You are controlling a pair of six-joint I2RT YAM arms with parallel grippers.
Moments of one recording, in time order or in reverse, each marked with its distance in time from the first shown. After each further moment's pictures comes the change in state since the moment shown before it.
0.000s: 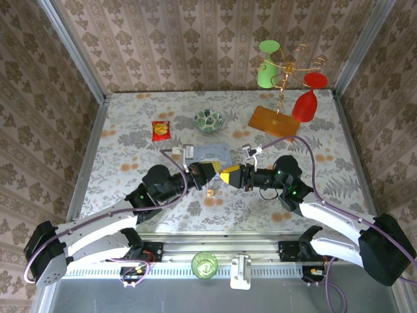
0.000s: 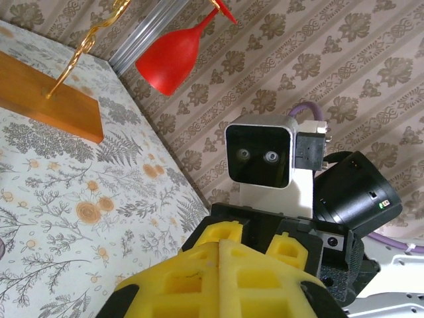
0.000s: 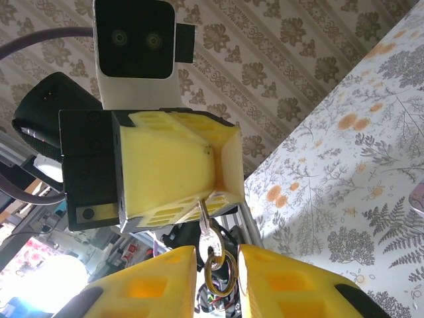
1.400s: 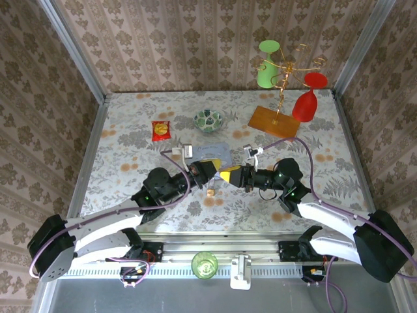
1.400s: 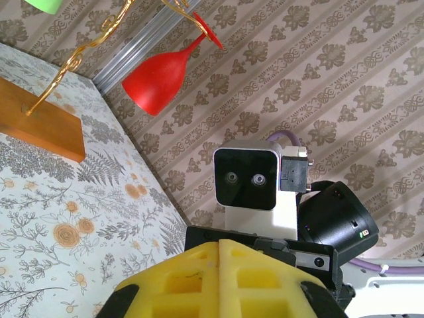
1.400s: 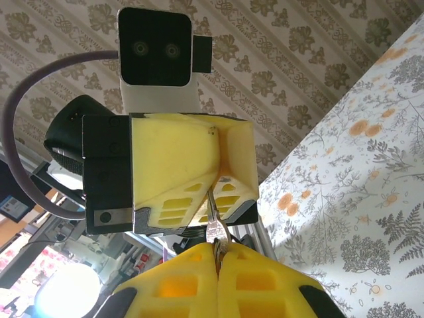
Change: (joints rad) left arm 0.000 0.068 -0.055 0.218 -0.012 -0.055; right arm 0.000 0.034 -0.038 0.145 0.004 0.080
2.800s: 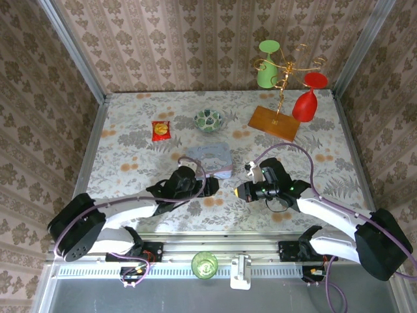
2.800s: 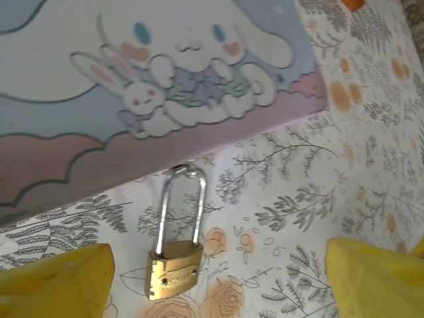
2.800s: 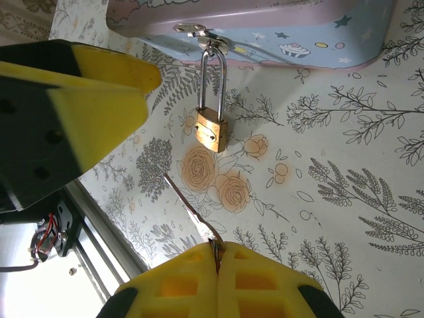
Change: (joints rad) left arm 0.067 0.274 0.006 -0.501 -0.135 0.101; right arm -0.012 0.017 0.089 -0.962 0.317 -0.381
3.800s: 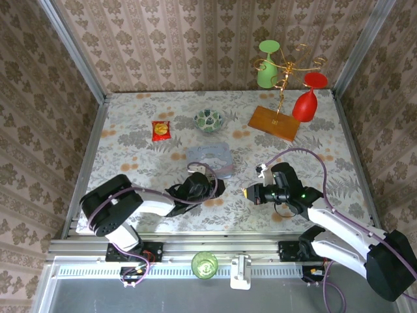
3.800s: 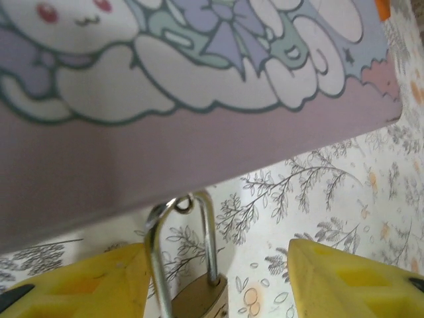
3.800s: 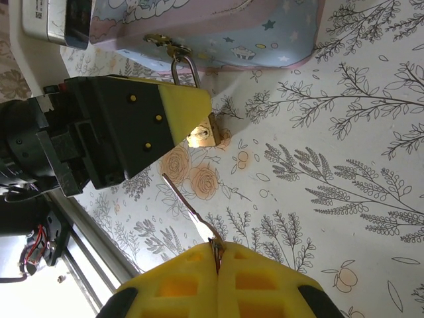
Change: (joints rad) left arm -0.098 0.319 0.007 0.354 -0.123 -0.151; right arm -0.074 -0.185 -0.085 -0.071 0.026 -0.003
